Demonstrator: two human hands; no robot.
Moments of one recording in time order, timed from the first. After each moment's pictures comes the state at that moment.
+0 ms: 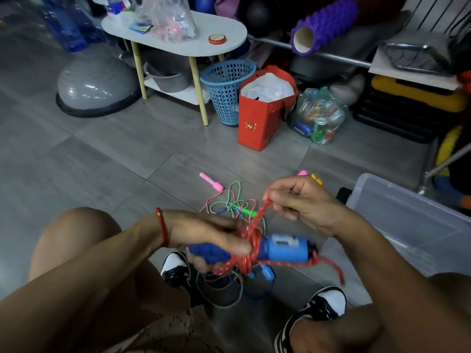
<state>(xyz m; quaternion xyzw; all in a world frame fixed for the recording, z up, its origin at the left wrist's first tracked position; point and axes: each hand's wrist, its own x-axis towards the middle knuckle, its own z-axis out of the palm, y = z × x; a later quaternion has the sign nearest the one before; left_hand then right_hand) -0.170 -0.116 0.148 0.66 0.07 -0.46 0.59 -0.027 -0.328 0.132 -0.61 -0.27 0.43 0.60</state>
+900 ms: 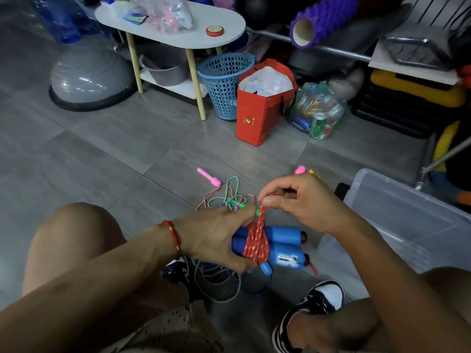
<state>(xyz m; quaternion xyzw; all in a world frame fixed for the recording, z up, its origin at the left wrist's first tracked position) -0.168 -0.142 0.126 0.95 -0.11 -0.14 0.26 -0.028 -0.328 0.130 -0.77 -0.42 0.23 0.41</state>
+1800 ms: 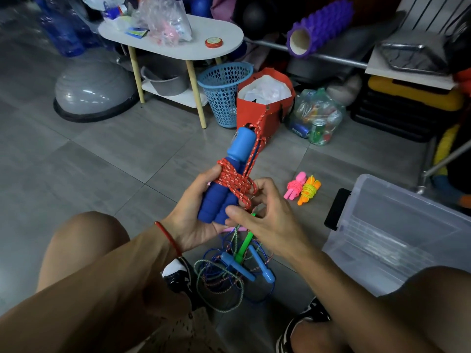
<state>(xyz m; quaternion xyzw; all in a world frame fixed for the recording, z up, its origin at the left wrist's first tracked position) -0.150 -0.133 0.140 0.40 0.13 -0.10 0.90 -0.088 -0.289 0.119 -0.74 -0.26 0.21 0.59</state>
